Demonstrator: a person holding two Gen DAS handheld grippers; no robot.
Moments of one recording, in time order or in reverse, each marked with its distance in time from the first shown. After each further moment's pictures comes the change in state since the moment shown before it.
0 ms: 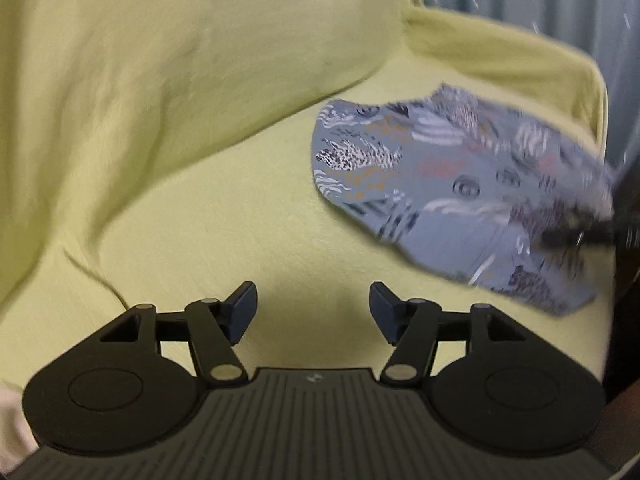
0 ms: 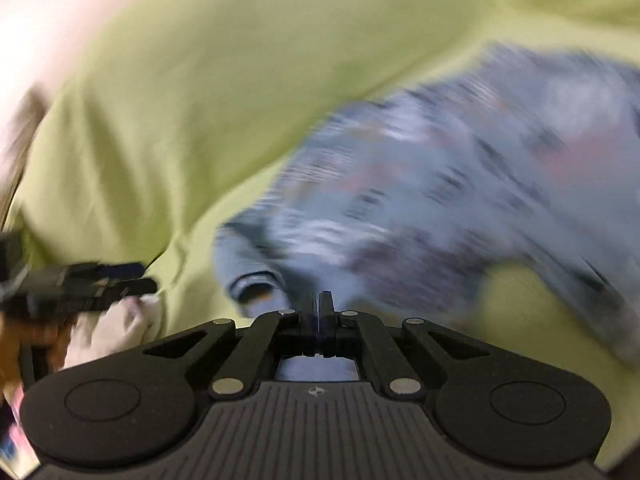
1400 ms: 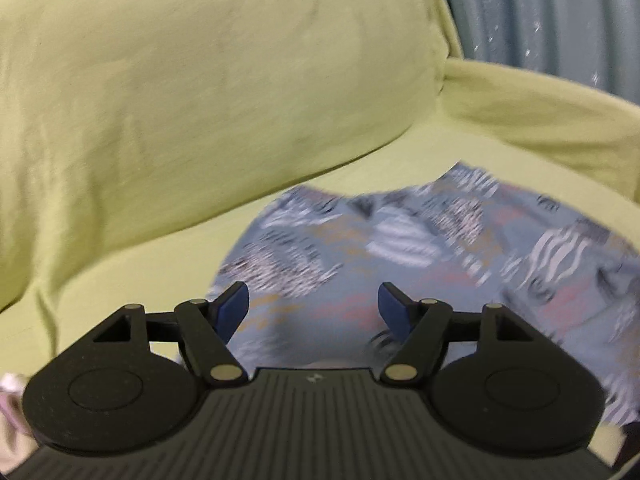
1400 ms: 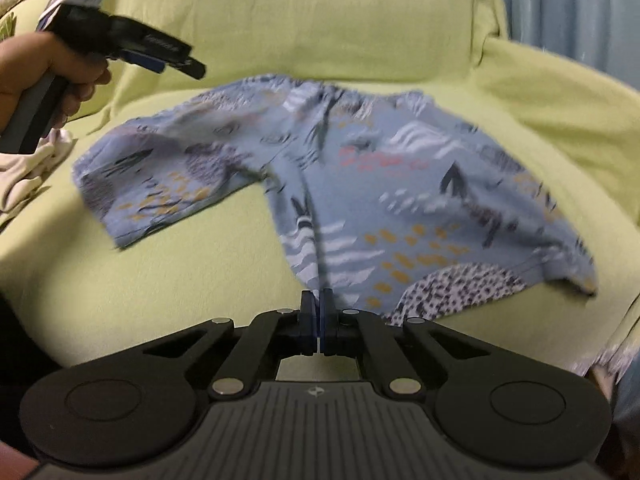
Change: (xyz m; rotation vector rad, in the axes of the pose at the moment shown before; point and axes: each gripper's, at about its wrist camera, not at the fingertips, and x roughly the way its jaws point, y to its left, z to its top) left arm 0.065 -0.130 0.096 -0.204 -0.139 0.282; right arm -0.103 -0.060 -0.031 -0.547 0.071 -0.315
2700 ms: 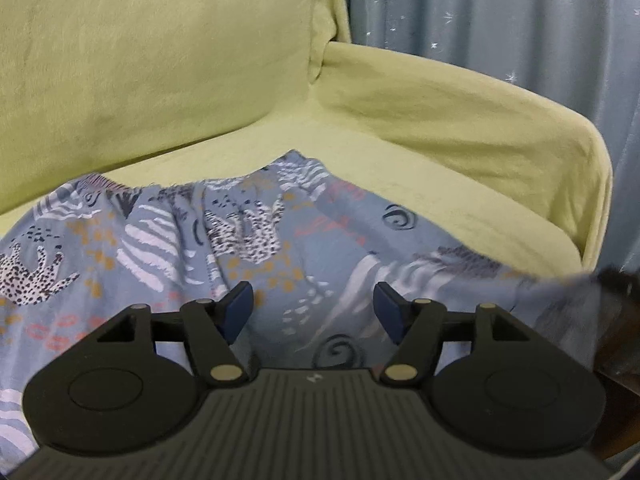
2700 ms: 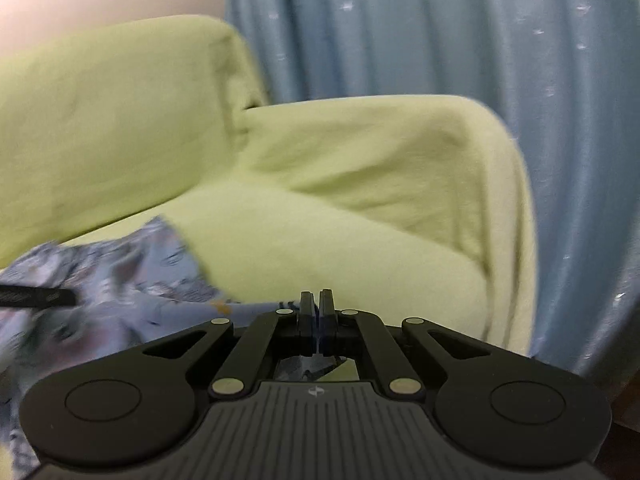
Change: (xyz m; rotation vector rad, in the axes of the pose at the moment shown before) left arm 0.066 -0.149 0.023 -0.081 -0.011 -0.321; right arm 0.006 -0.191 0.049 0.423 -0.296 -0.449
